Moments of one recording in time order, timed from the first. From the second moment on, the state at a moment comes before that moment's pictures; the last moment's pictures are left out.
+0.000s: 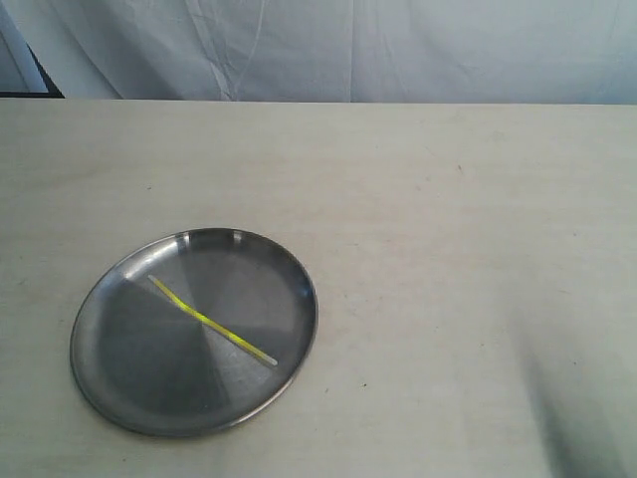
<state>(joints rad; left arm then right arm) -0.48 0.45 -0.53 1.07 0.60 -1.03 0.05 0.01 0.00 0.09 0.31 0.23</state>
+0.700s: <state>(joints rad) -0.10 0.06 -0.23 0.56 0.59 -1.47 0.05 0.01 0.00 0.09 0.32 0.23</state>
